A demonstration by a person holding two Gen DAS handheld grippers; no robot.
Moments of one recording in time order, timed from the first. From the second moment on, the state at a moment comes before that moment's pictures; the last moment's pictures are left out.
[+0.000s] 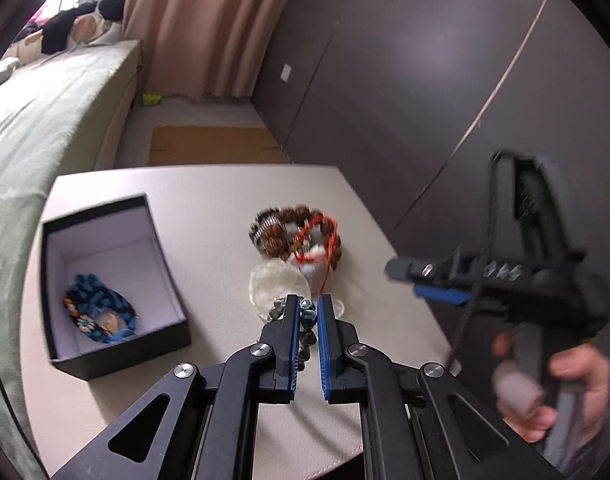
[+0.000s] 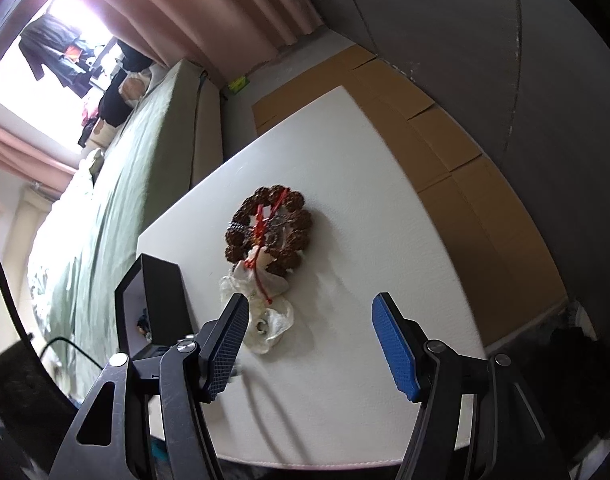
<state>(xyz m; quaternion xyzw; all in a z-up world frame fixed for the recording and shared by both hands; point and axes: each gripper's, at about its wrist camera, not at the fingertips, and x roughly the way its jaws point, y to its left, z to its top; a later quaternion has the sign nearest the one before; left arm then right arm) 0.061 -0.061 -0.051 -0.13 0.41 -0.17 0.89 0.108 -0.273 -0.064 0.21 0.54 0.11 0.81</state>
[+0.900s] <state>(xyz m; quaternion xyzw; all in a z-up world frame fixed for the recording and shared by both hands) 0.051 0.041 -0.015 -0.21 0.35 -0.10 0.91 0.136 -0.173 -0.109 0.17 0.57 0.18 0.78</state>
